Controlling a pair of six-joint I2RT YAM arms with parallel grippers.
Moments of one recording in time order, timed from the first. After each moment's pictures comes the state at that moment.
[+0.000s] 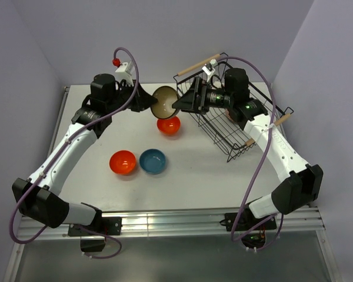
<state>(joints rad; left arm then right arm) -0.42 1.37 1.39 -0.27 0.42 -0.45 0.37 1.43 1.43 -0.33 -0.79 0.71</state>
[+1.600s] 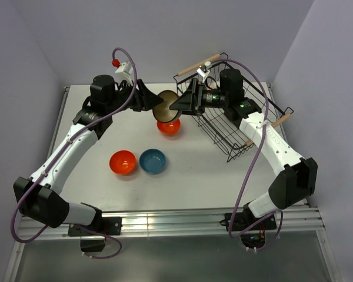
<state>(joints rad) -0.40 1.37 1.35 -0.17 0.49 -0.54 0.38 1.48 1.41 -0.23 -0.88 0.81</state>
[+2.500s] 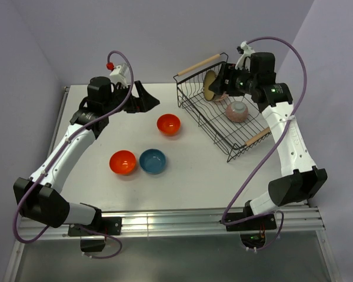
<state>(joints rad) -0.35 1.37 1.31 -0.23 0.44 -0.49 0.17 1.49 1.72 -0.72 -0.39 0.29</state>
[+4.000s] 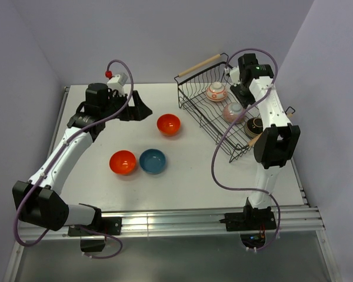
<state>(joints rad) -0.30 1.34 1.25 -0.34 0.41 -0.36 0.06 1.95 2.05 -1.21 0.20 -0.46</state>
